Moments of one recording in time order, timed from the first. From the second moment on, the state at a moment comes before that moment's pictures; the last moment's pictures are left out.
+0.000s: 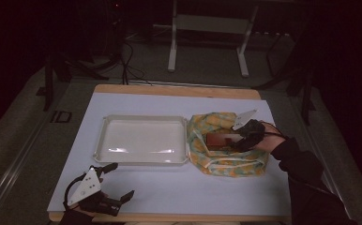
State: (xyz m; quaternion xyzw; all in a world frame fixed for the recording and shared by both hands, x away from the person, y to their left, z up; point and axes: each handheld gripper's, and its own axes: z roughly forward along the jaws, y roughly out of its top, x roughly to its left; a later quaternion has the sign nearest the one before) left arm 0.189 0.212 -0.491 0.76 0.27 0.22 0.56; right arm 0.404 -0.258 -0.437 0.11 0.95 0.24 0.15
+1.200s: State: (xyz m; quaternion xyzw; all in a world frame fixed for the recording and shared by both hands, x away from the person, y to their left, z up) left arm 0.190 0.213 -0.492 0.76 0.27 0.21 0.56; right arm 0.422 -0.247 -0.467 0.08 0.98 0.15 0.13
